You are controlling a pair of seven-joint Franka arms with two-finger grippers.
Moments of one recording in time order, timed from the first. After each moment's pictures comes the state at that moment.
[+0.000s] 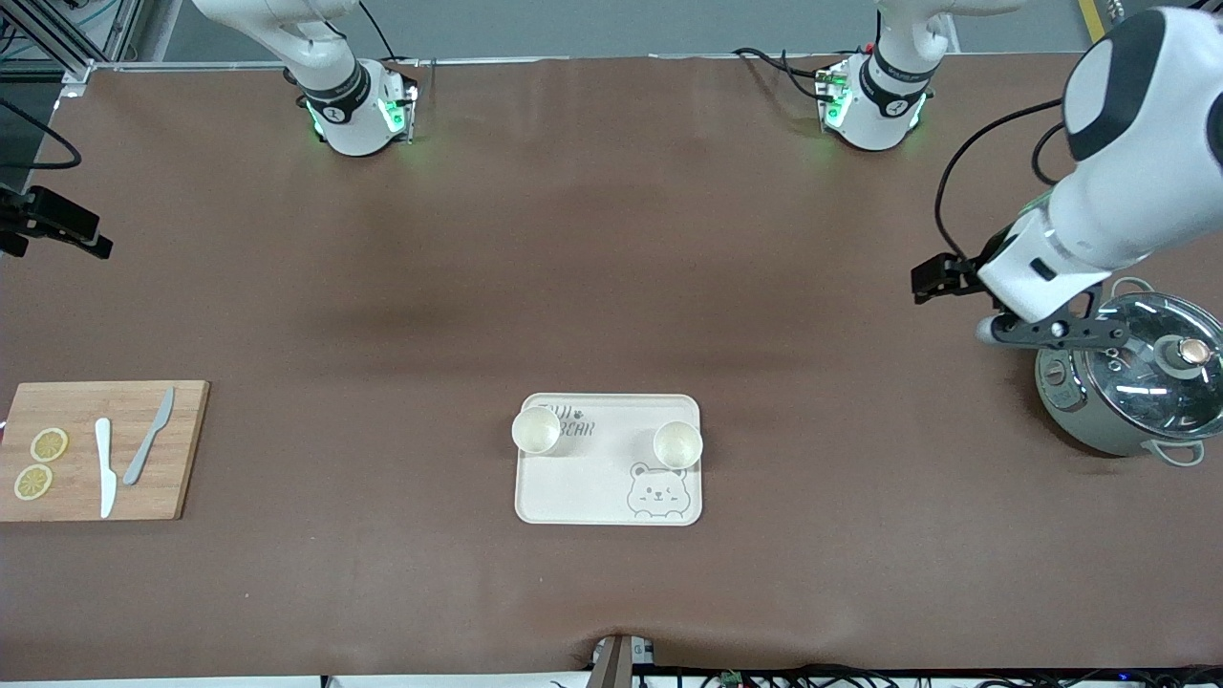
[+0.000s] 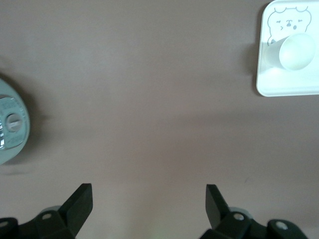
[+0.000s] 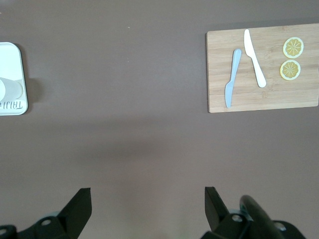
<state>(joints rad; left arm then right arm) -0.10 0.17 -0.13 -1.57 -0.02 1.65 -0.17 0.06 -0.01 -0.17 -1.54 0.02 1.51 -0.06</state>
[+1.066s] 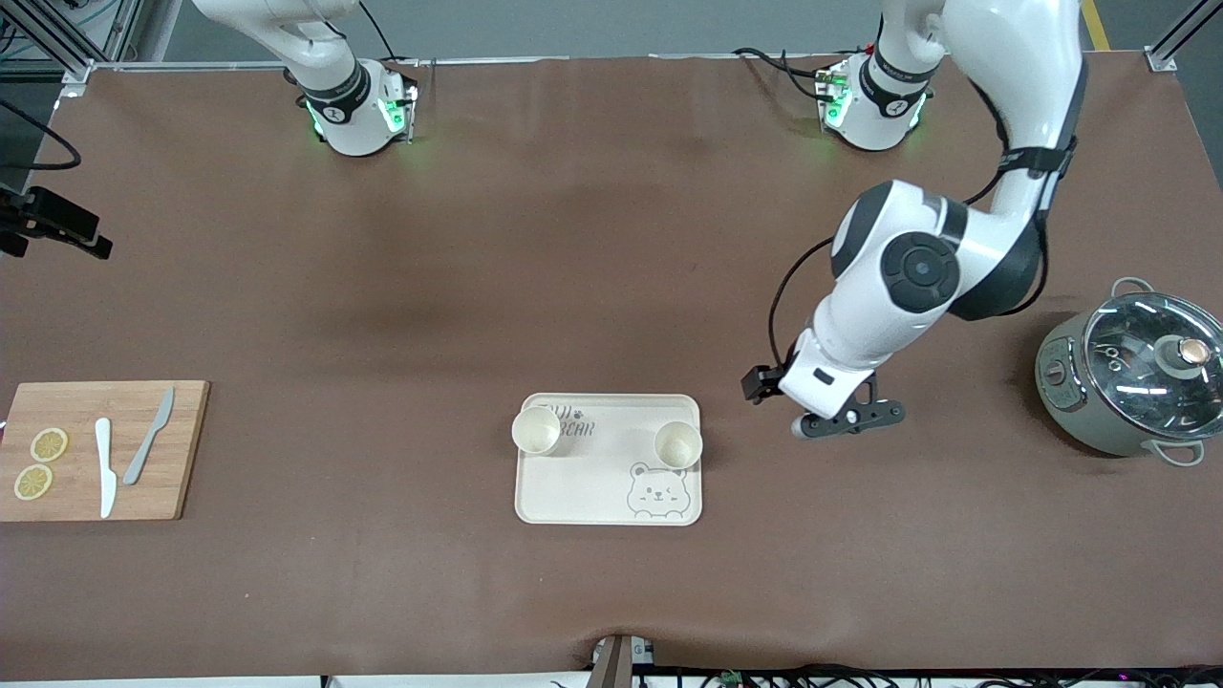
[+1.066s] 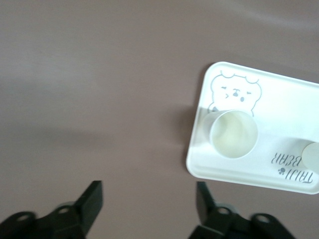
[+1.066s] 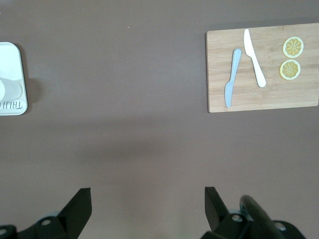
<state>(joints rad) -0.32 0.48 -0.14 -1.57 -0.02 2.15 -0.61 0.06 -0.01 -0.17 -1.54 0.02 1.51 -0.06</state>
